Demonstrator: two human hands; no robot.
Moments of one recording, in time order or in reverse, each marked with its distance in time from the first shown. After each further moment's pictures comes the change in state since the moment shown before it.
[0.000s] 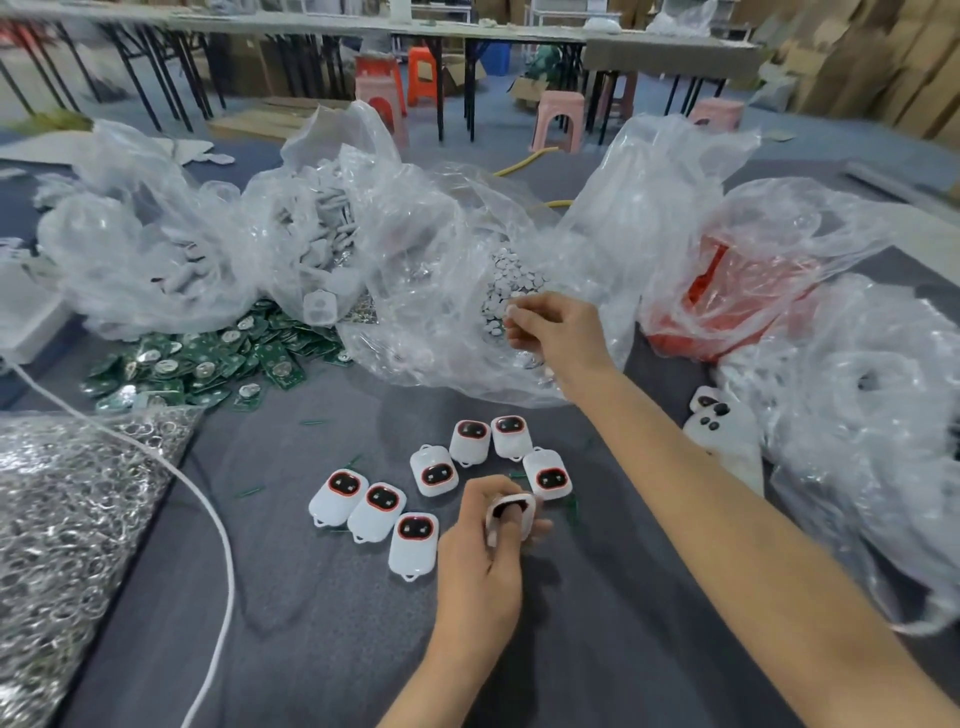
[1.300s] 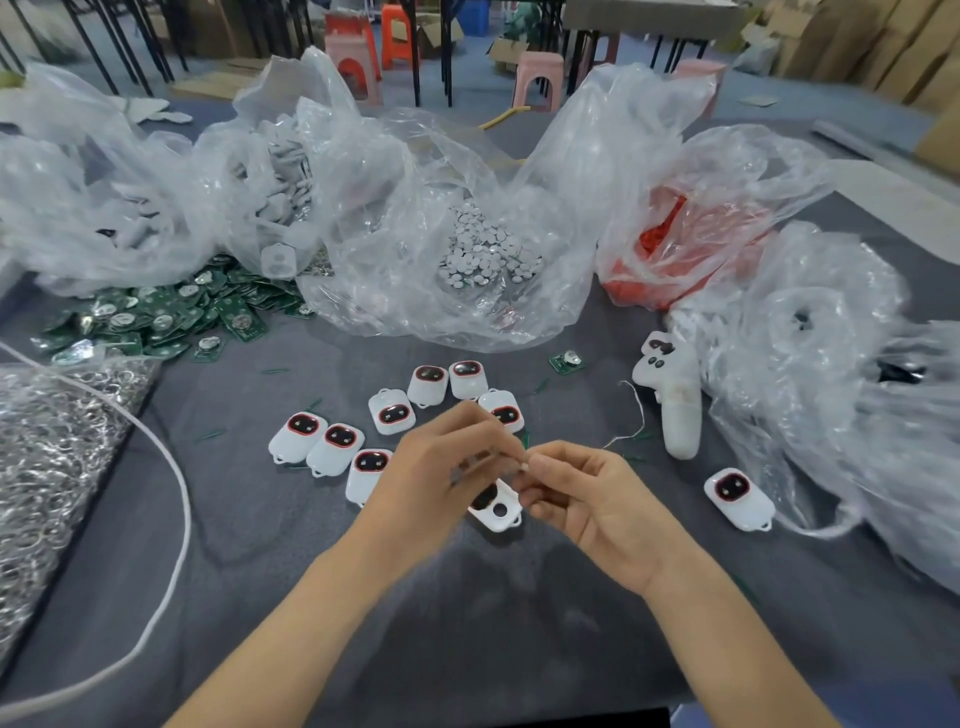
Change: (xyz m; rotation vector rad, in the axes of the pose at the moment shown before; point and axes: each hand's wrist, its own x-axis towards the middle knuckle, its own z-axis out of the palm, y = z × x) left_hand 0.011 0.047 -0.023 0.402 -0.421 0.382; right_hand -0.197 0.019 -0.068 0.386 -0.242 0.430
